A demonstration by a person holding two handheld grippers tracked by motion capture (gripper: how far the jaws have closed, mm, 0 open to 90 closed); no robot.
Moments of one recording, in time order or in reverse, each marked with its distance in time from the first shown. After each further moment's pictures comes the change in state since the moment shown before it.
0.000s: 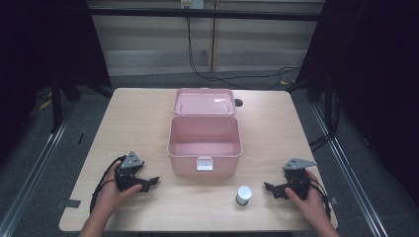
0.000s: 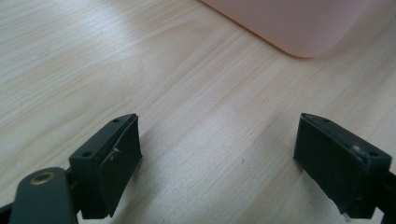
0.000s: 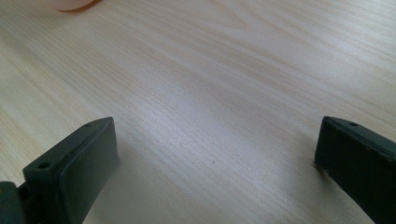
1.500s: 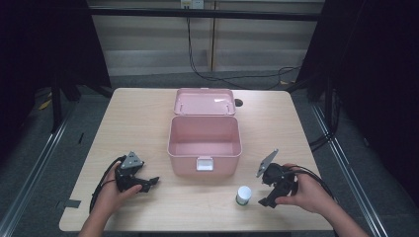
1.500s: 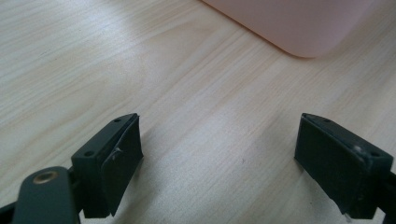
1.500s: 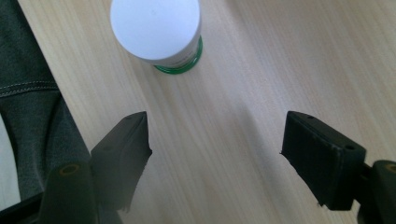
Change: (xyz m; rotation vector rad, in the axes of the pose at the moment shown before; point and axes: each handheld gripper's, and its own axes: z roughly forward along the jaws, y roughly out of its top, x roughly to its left) left arm -0.001 0.000 0.000 0.000 0.009 0.001; right arm 0.067 0.082 -0.028 0.536 0.275 -0.423
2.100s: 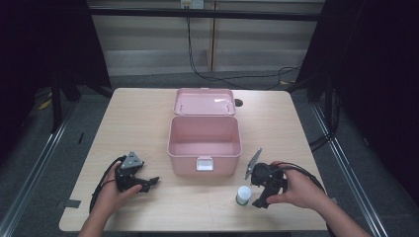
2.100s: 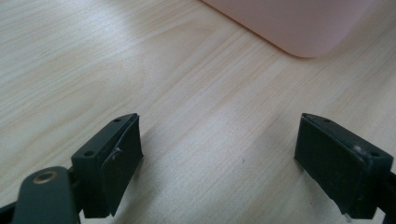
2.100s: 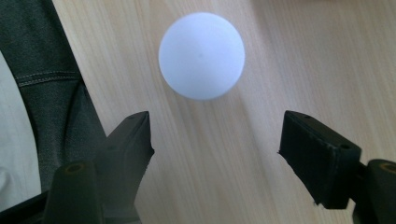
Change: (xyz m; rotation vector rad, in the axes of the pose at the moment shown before) left arm 0.000 0.000 0.000 0.000 0.001 0.000; right arm 0.014 0.032 -0.002 0.079 0.032 -0.089
